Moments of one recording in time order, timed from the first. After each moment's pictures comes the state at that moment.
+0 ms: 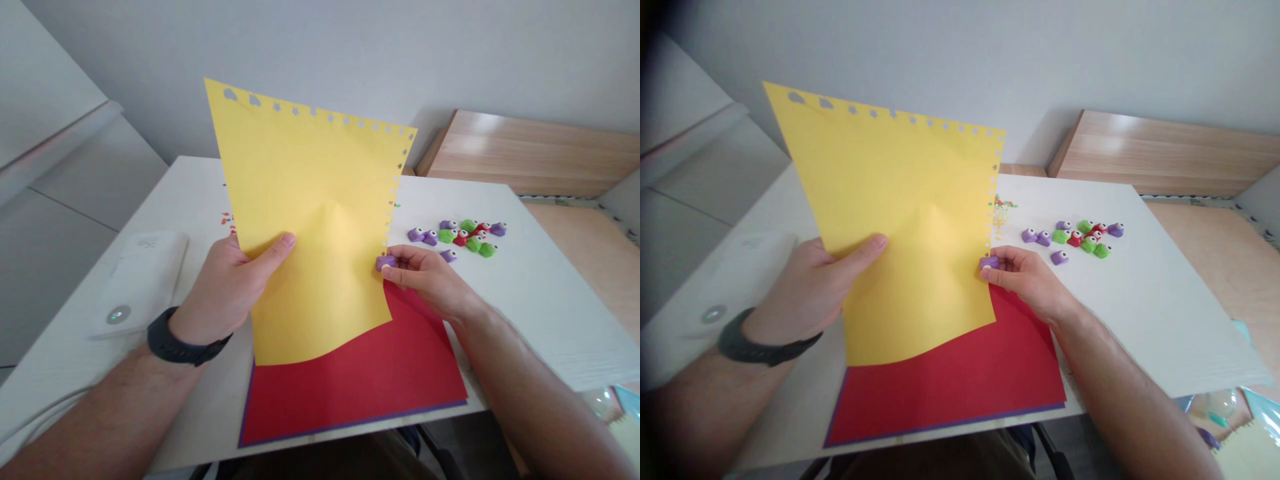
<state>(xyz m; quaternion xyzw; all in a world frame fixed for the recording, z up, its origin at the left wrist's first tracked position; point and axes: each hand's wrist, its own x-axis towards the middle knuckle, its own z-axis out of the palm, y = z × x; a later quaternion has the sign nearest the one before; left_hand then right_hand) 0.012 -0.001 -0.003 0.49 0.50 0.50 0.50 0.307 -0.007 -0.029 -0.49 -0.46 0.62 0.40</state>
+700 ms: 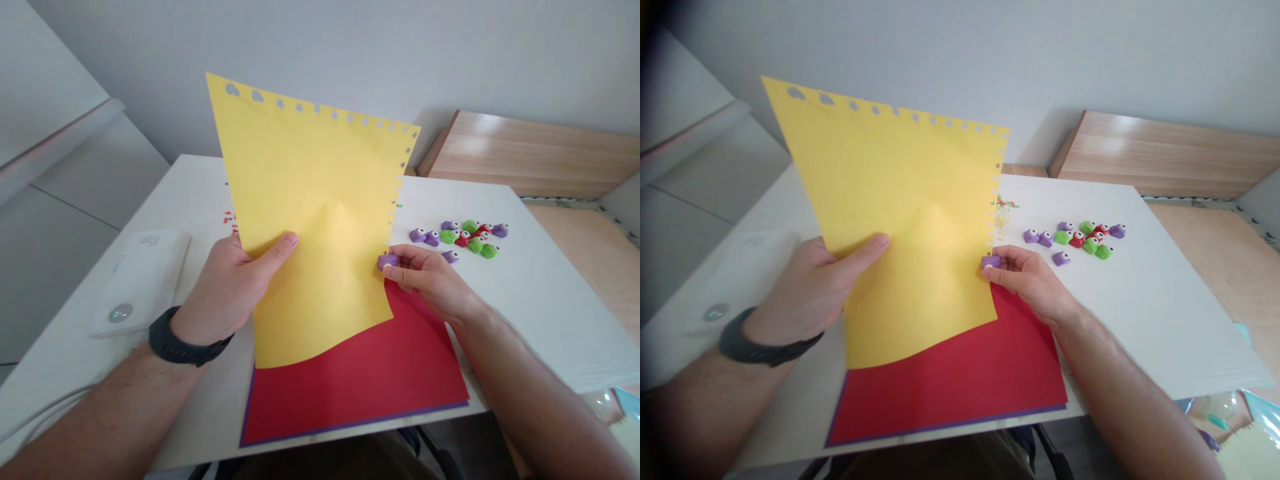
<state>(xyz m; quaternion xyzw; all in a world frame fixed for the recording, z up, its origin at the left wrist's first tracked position) 0.010 -0.002 -0.005 0.49 0.50 0.50 0.51 0.306 -0.008 -0.030 -0.49 -0.45 0.63 0.41</state>
